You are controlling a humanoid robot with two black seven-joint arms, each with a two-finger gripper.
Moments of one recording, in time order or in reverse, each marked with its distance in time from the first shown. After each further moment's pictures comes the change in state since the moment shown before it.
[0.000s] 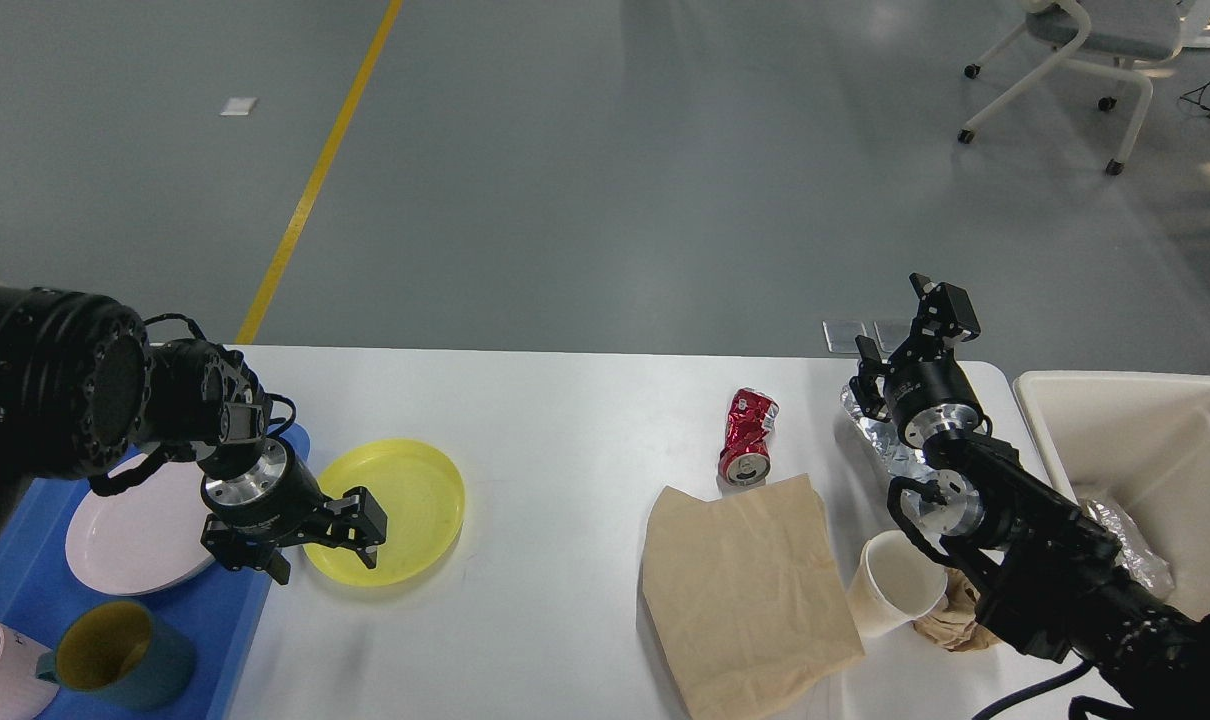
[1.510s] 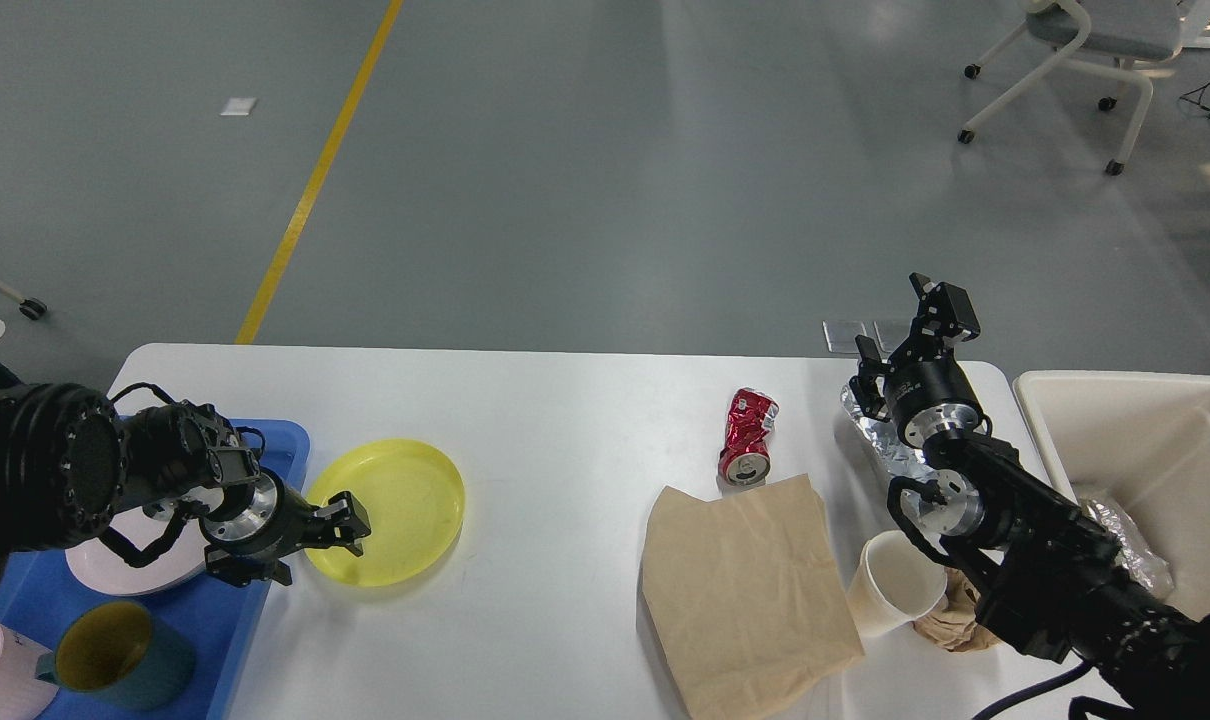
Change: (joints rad) left arm 0.226 0.076 -0.155 0.202 -0.150 0.157 0.173; right arm 0.000 0.000 0.000 0.000 0.000 0.000 0.000
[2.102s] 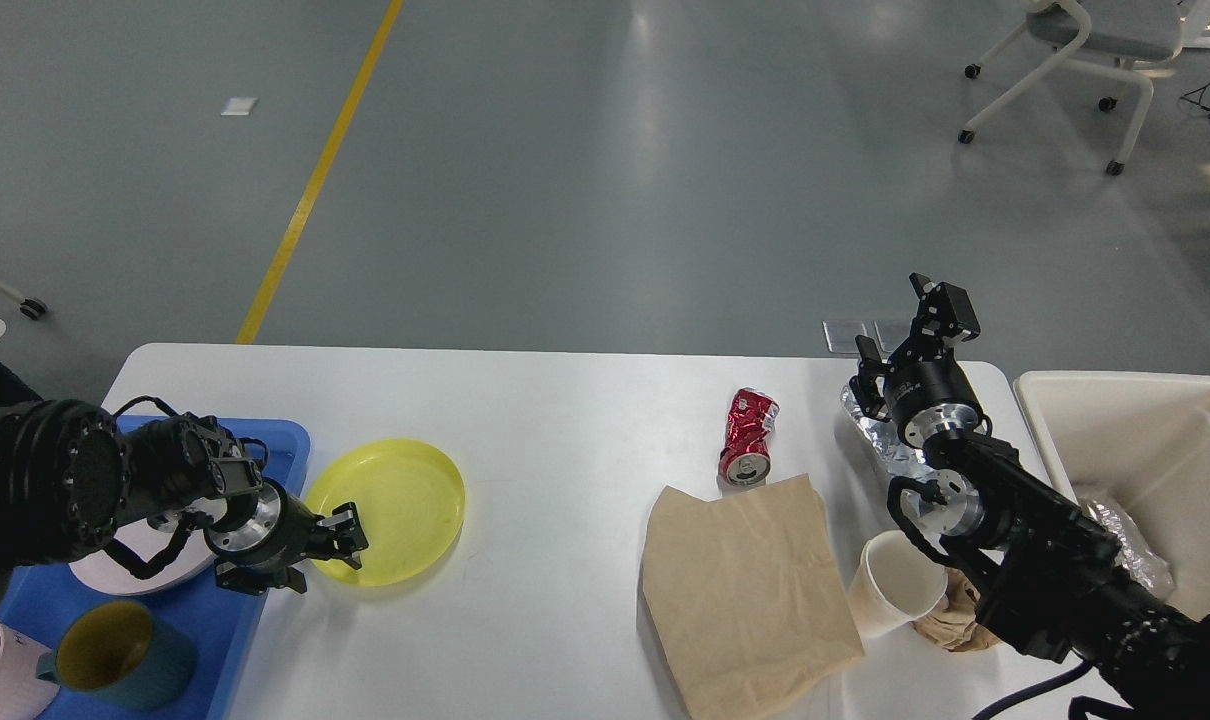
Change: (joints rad) left arm 0.036 -0.001 -0.017 0.024 0.000 -0.003 0.000; right arm 0.000 0.000 0.000 0.000 0.000 0.000 0.000
